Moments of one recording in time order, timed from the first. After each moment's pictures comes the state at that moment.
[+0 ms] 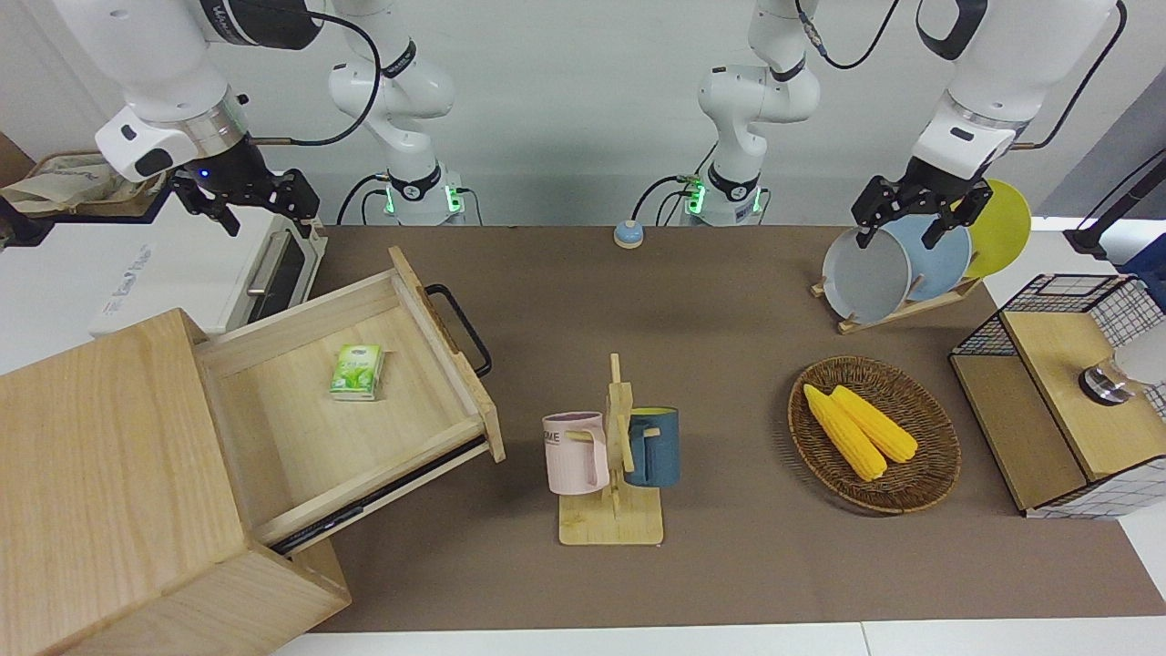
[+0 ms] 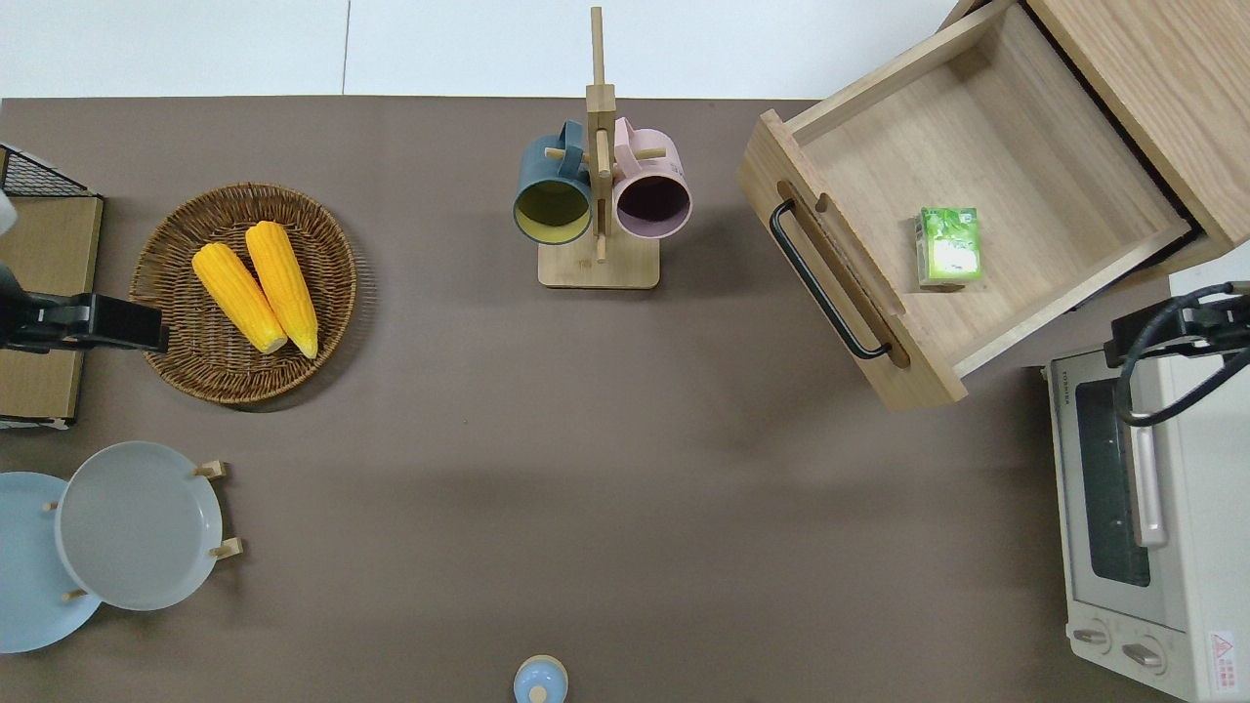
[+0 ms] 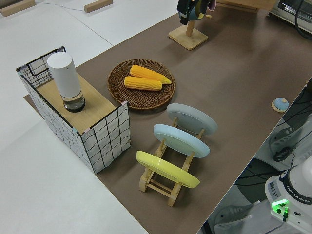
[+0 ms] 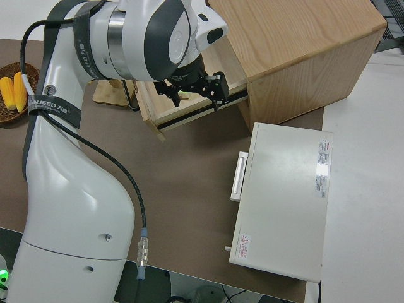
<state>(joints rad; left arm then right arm) -0.15 0.04 0.15 -1.49 -0.02 1.55 0.05 -0.07 0.09 0.02 -1.41 -0.04 1.39 -0.01</state>
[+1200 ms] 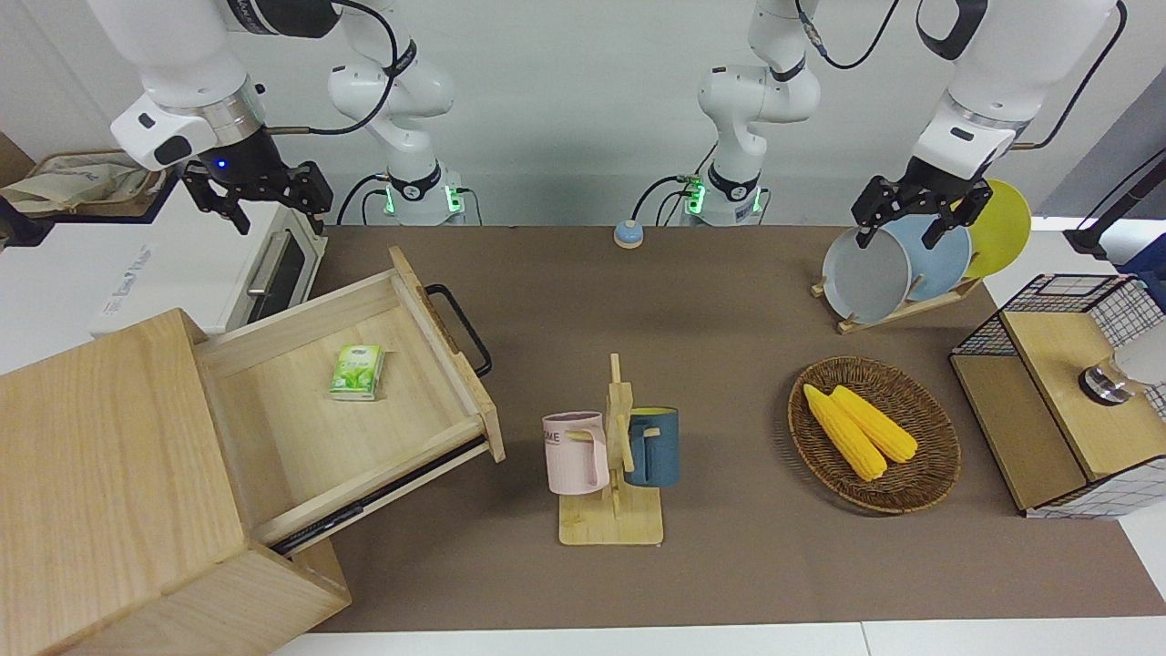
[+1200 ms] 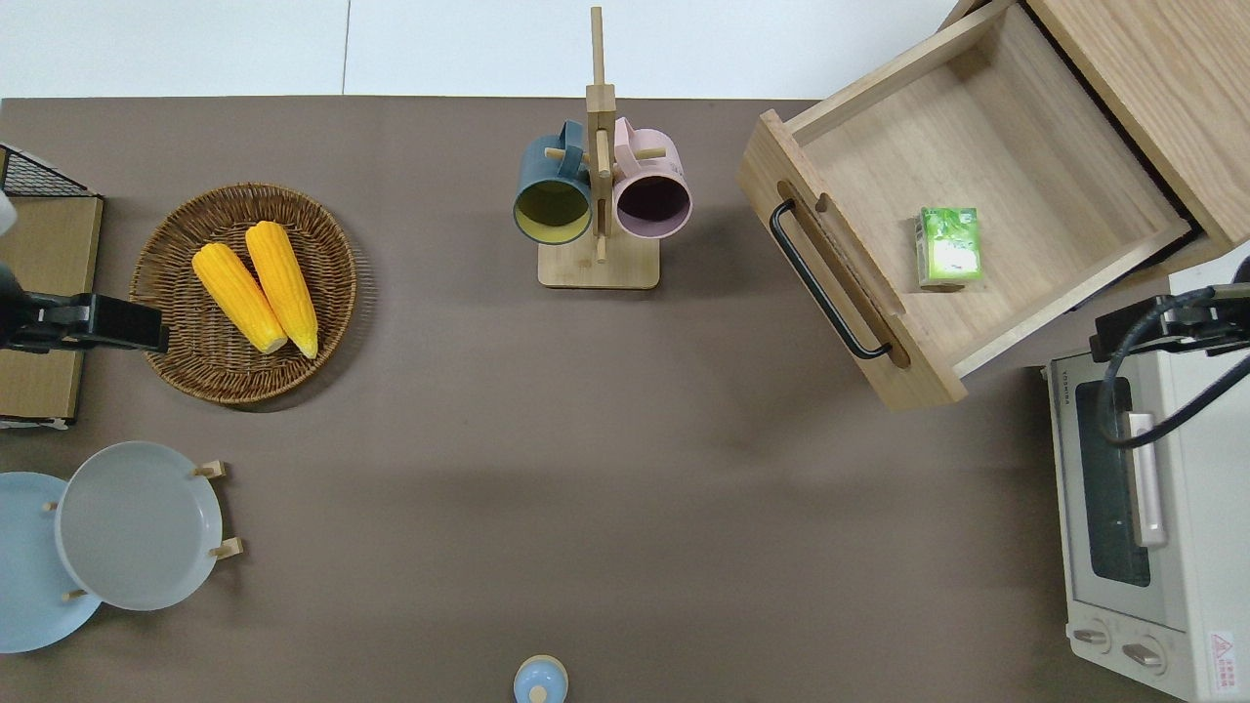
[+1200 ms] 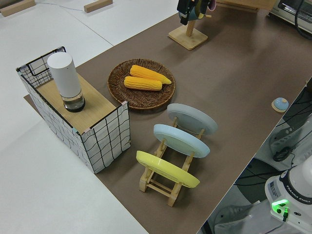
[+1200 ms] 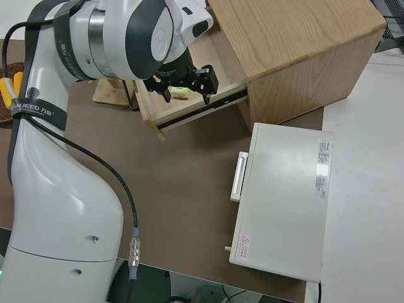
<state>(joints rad) -0.15 0.04 0.15 -1.49 -0.02 1.55 0.05 0.01 0.08 -0.03 -1.40 -0.04 1.42 -0.03</state>
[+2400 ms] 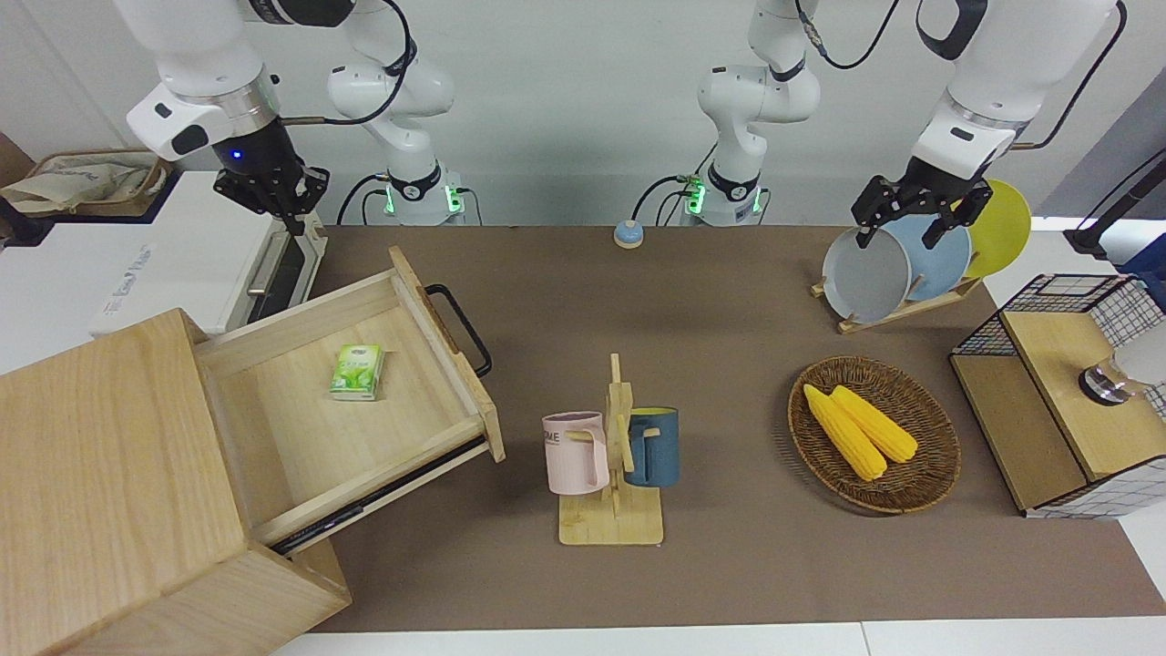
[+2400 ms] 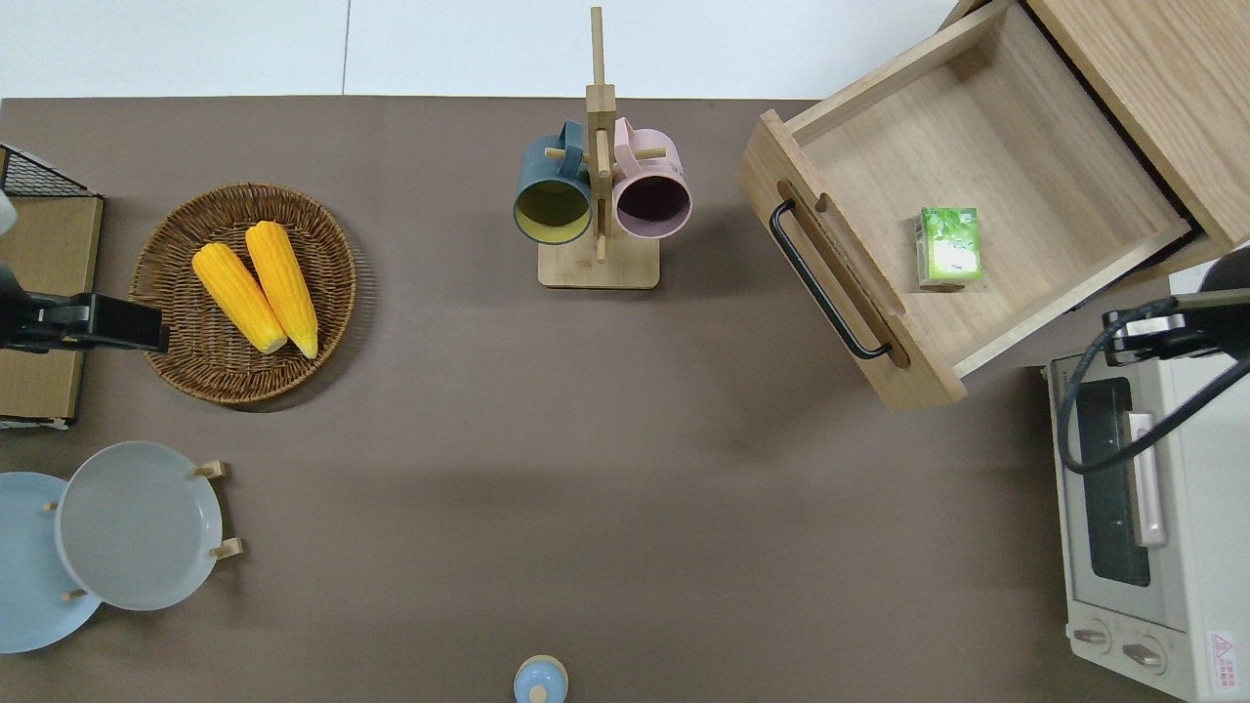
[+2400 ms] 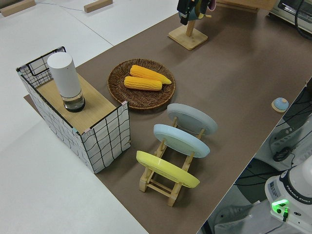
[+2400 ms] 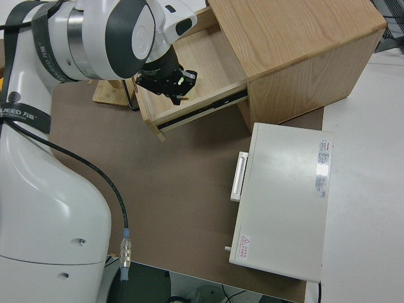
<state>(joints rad) -0.15 0.04 0.15 -1.49 -0.02 1.55 0.05 0.08 0.06 -0.03 -1.40 -0.04 1.41 0.03</state>
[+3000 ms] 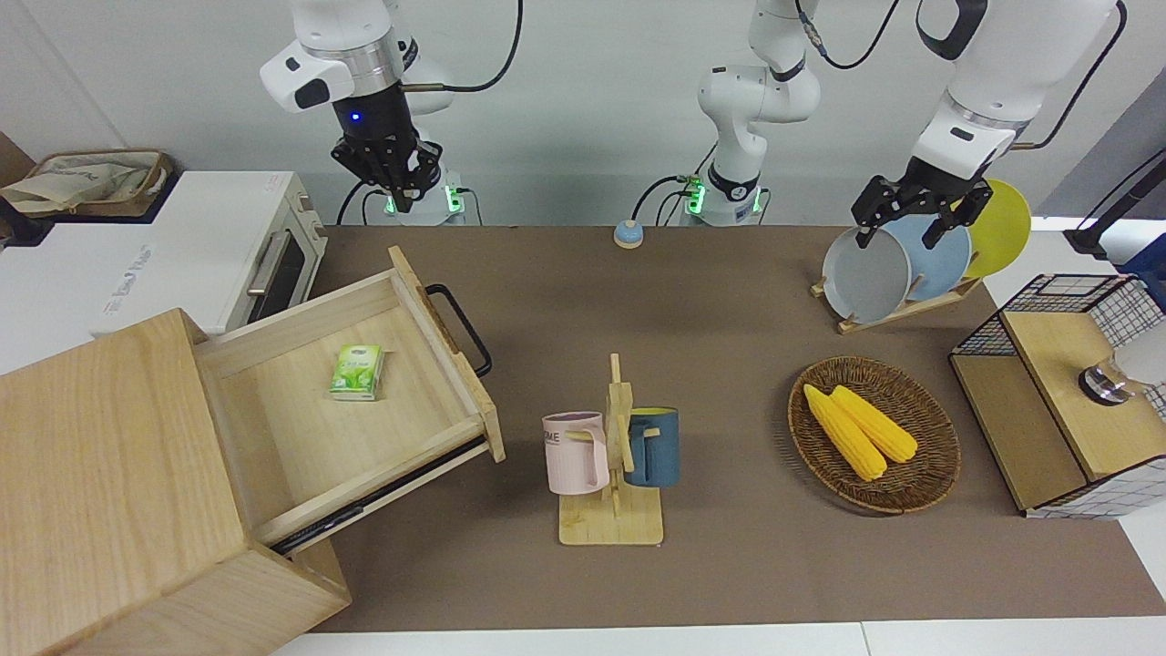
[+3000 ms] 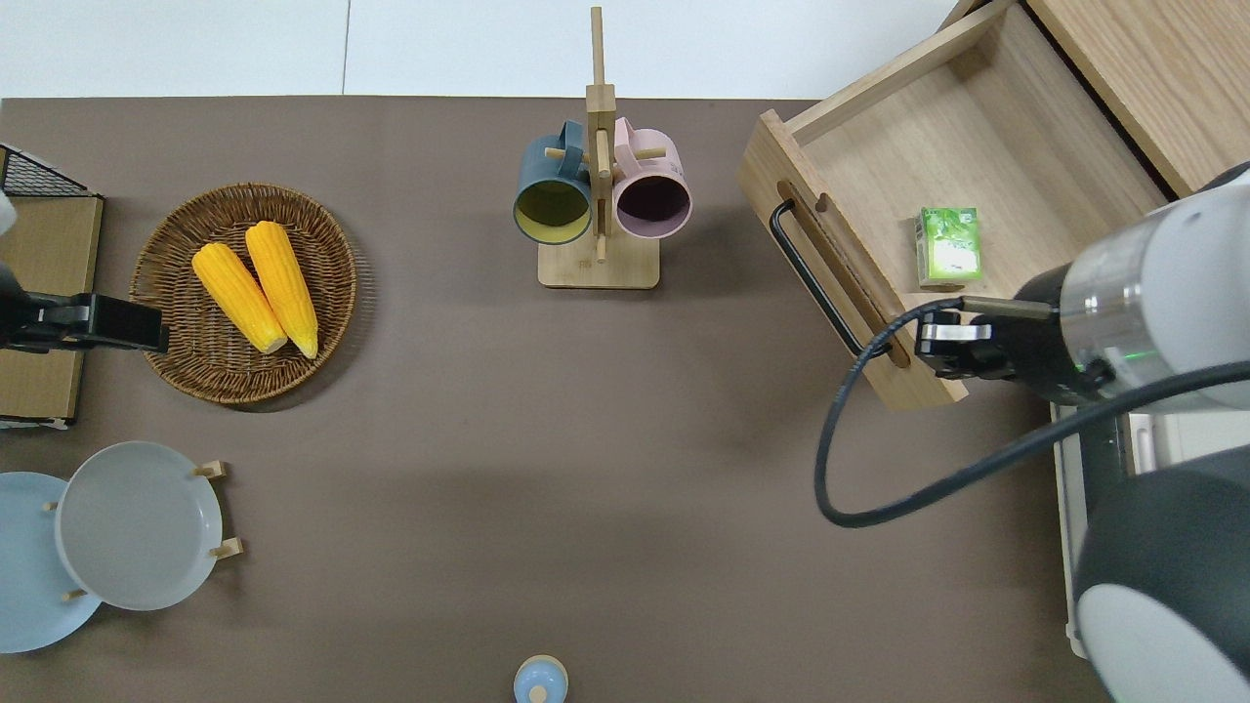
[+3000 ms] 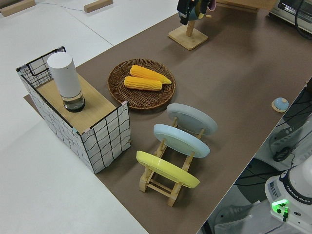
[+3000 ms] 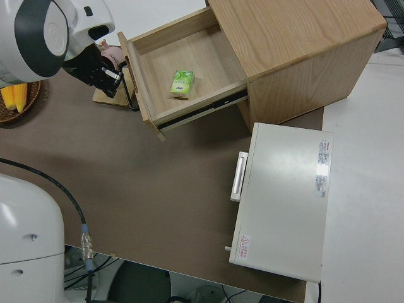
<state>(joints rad) -0.15 0.04 0.15 -1.49 -0.02 1.55 0.05 0.25 0.06 0.02 -1.36 0.02 1.46 0.48</state>
